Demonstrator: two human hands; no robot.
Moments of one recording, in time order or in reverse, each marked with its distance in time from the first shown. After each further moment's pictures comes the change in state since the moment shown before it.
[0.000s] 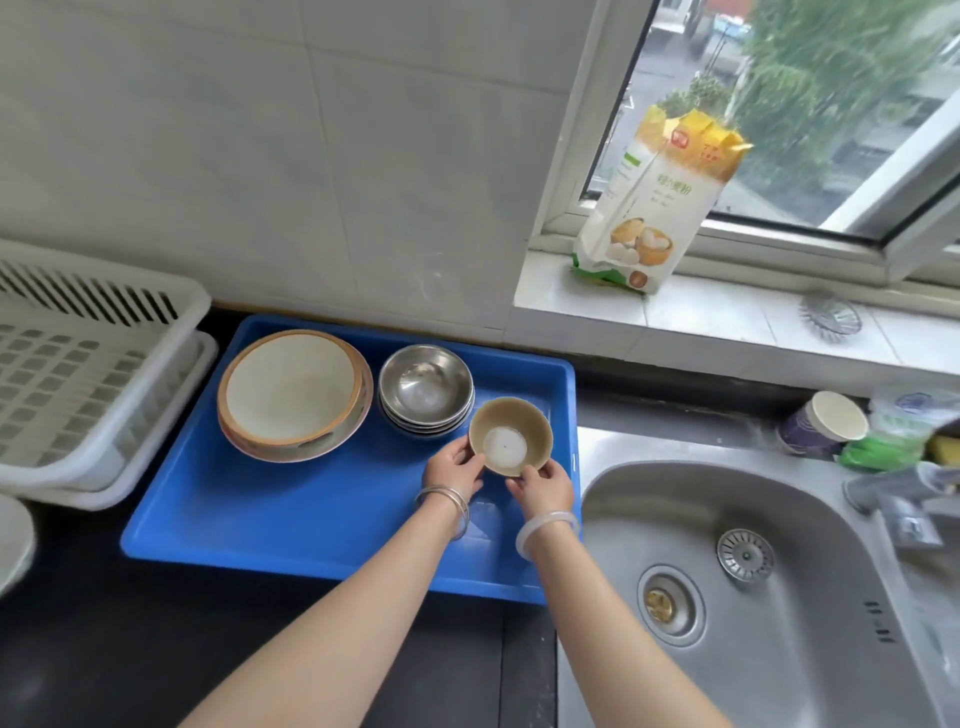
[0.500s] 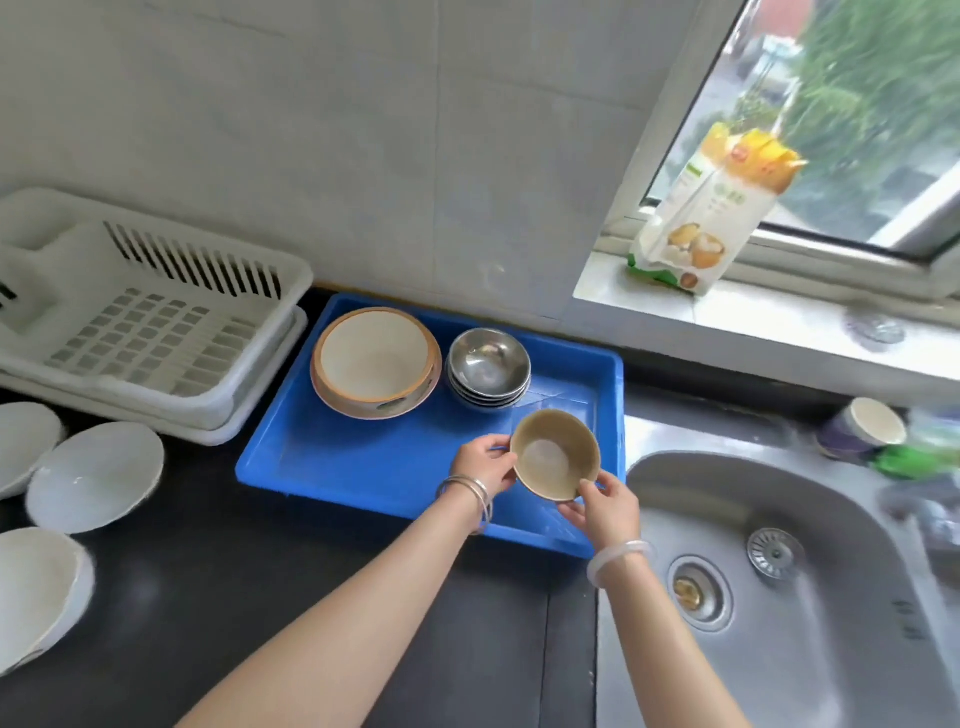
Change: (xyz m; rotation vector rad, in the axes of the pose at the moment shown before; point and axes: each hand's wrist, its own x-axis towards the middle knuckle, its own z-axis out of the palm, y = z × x) left_hand -0.074 0.018 -0.046 0.061 -0.048 -0.010; right_hand -0.060 0.016 -0.036 -0.099 -0.053 -0.075
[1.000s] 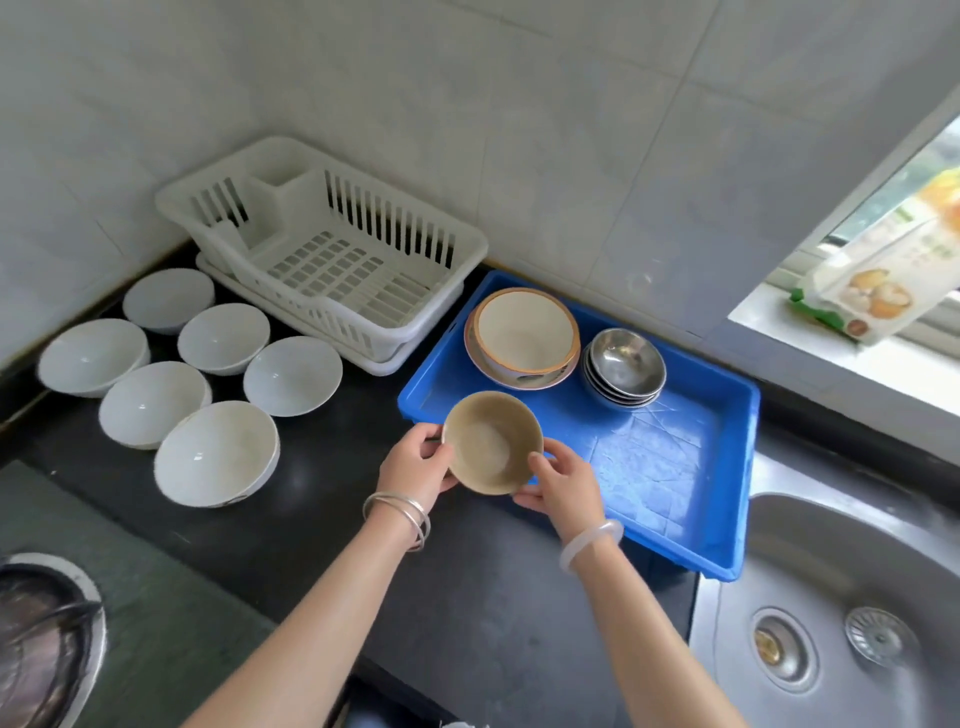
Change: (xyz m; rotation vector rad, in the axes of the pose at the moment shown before) left_hand -0.099 -0.024 -0.192 -0.057 0.404 0.186; right_hand -0.124 0.021 0.124 -0.335 -0.528 -0.144
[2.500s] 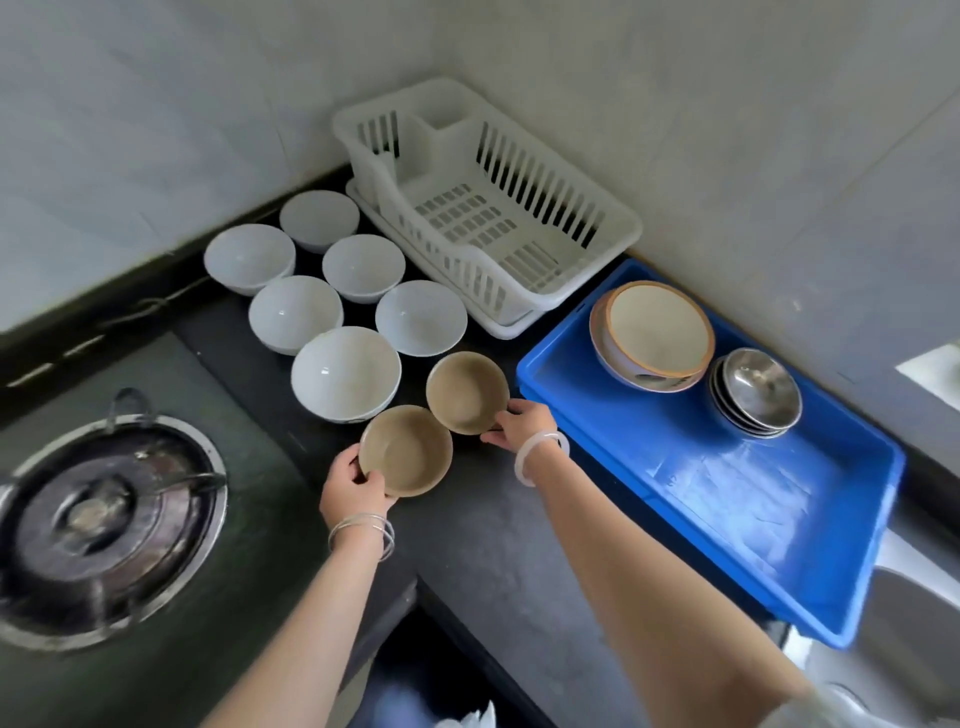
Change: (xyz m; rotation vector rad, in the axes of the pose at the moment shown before) left_hand -0.016 -0.097 -0.134 -0.229 0.671 -0.197; right_hand 0.042 0.006 0.162 -0.367 -0.257 0.201
